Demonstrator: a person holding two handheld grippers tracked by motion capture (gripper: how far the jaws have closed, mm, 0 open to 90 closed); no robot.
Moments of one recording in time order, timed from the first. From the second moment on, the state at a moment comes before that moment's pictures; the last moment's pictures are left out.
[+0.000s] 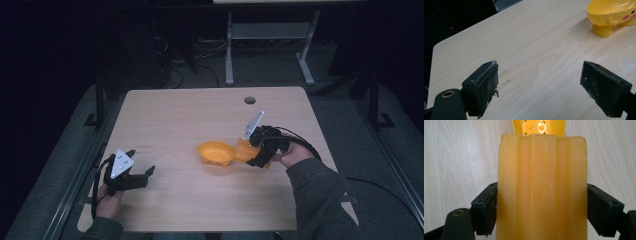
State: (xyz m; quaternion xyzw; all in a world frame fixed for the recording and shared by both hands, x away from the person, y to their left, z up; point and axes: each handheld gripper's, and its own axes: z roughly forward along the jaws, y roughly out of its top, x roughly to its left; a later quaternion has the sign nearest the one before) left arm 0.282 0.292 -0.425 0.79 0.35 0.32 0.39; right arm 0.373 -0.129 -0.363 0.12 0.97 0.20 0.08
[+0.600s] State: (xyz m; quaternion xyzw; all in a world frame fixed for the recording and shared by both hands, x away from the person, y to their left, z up) left arm 0.282 0.293 -0.425 0.79 0.35 0.32 0.39; right arm 0.382 -0.112 -0.354 0.10 0.97 0.20 0.09
